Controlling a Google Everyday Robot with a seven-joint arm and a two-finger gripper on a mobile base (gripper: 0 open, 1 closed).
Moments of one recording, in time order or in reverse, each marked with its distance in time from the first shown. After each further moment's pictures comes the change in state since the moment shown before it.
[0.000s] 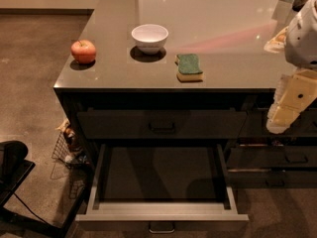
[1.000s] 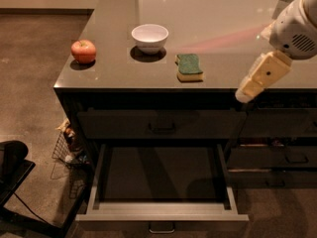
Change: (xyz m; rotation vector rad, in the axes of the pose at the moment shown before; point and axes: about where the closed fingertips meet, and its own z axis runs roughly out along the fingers) arm -0.019 -0.061 0.021 0.106 -0.182 0.219
